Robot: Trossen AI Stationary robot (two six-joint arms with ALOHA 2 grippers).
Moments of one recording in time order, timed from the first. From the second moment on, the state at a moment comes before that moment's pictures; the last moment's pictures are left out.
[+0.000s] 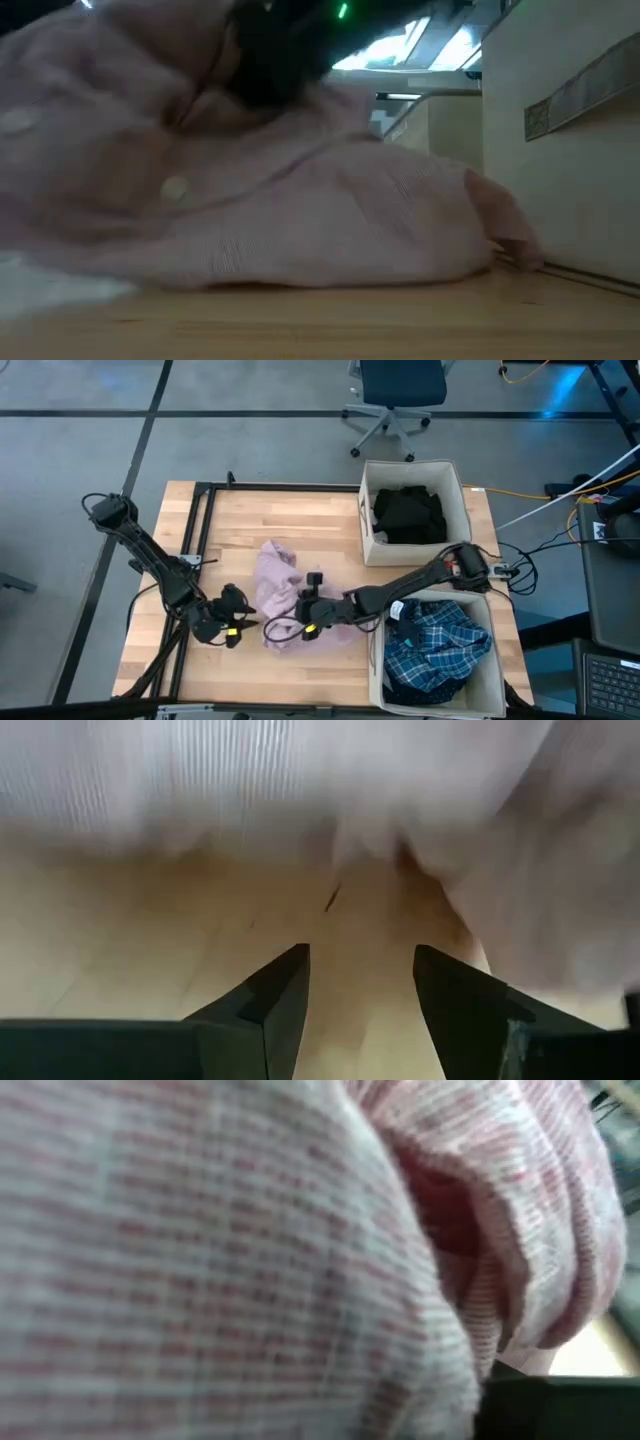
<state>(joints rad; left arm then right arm) -0.82 1.13 0.44 -0.18 -0.65 -1.04 0.31 2.08 1.44 0.10 0.49 -0.12</state>
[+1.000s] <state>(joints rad) -0.83 1.18 0.44 -0.19 -0.70 -1.12 0.76 1.20 1.44 -0.24 0.99 -0.12</state>
